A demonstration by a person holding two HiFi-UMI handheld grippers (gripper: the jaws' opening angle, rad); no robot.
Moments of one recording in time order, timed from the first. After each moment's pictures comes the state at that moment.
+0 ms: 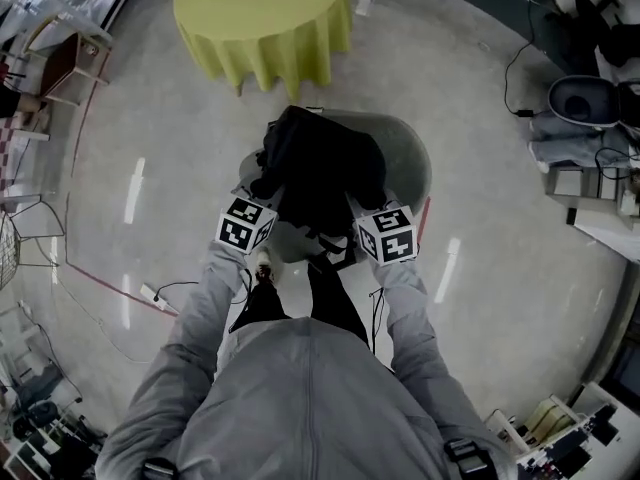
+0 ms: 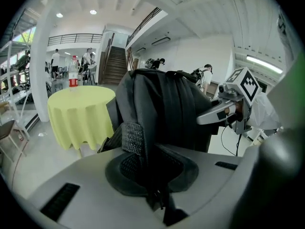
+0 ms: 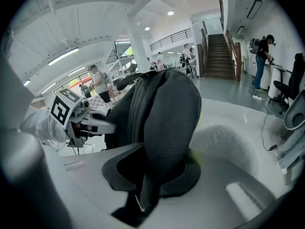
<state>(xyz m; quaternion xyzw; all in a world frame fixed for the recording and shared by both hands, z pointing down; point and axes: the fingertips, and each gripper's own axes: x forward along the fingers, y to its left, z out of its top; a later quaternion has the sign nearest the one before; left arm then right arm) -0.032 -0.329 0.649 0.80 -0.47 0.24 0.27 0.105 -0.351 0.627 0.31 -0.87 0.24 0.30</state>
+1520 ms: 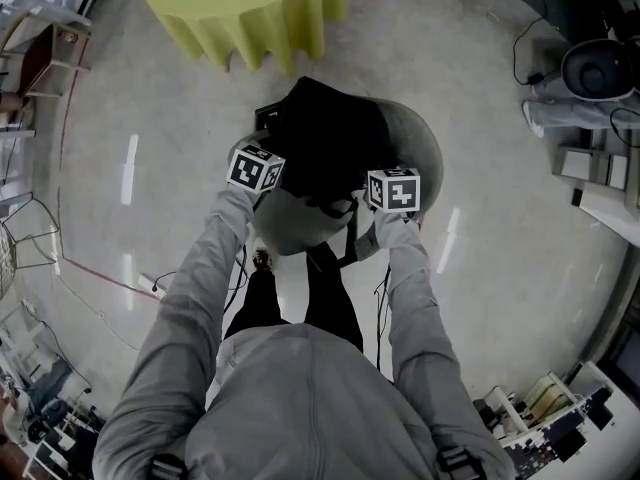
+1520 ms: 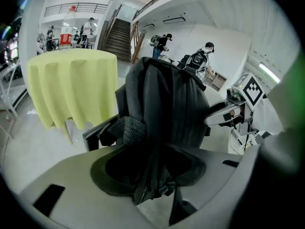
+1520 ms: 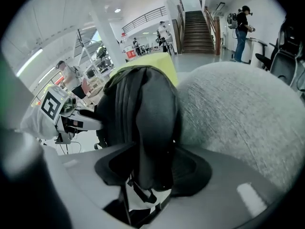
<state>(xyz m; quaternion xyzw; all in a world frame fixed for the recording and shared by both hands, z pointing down) -0.032 -0.409 0.803 0.77 -0.41 0.30 0.38 0.155 -0.428 0.780 0.38 -0.77 0.35 0.37</state>
